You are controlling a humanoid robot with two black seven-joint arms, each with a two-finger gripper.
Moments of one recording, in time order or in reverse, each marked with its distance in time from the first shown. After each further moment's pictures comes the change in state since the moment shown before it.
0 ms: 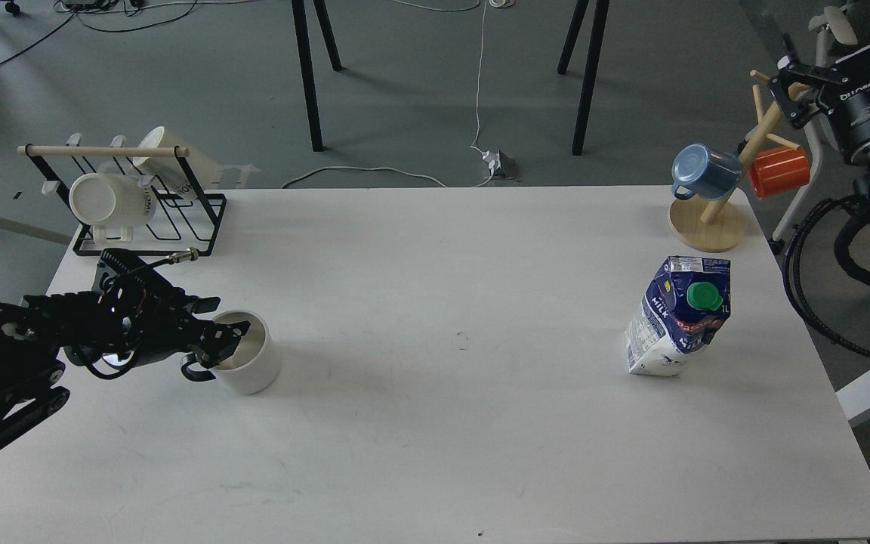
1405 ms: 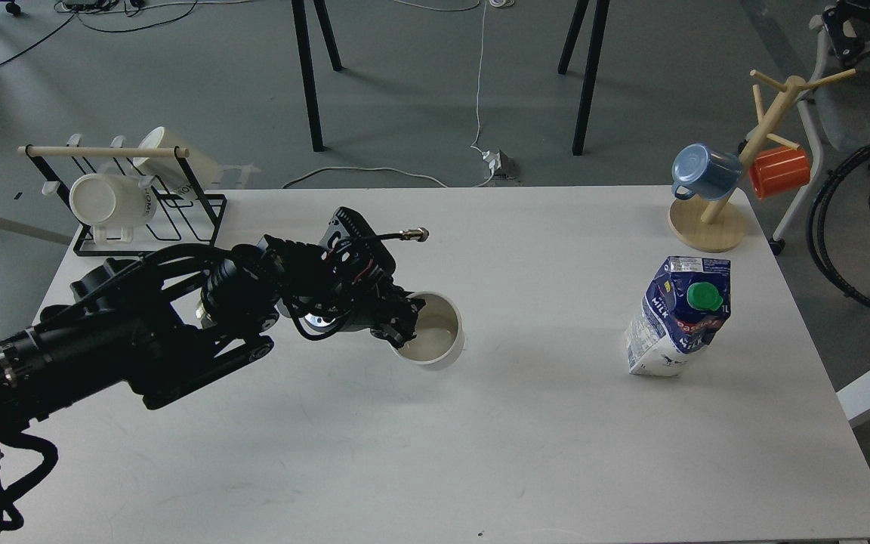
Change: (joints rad) left arm -0.294 -0.436 0.149 -0.085 0.047 -0.313 0.127; right arm 0.093 0.004 0.122 -0.033 0.000 -0.001 -0.038
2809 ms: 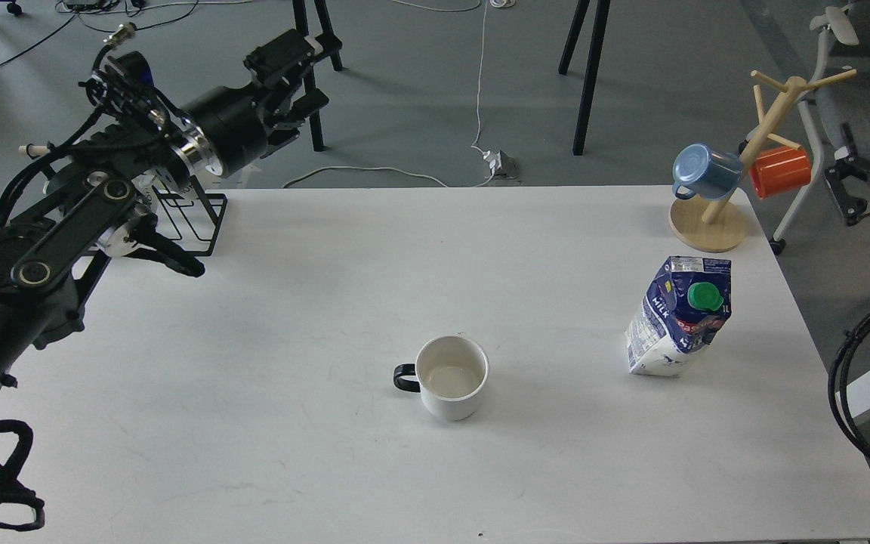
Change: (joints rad) left arm 0.086 0.097 -0.661 0.226 -1.384 0.142 -0.011; right arm -0.698 -0.106 0.267 0.462 0.042 0.001 0.011
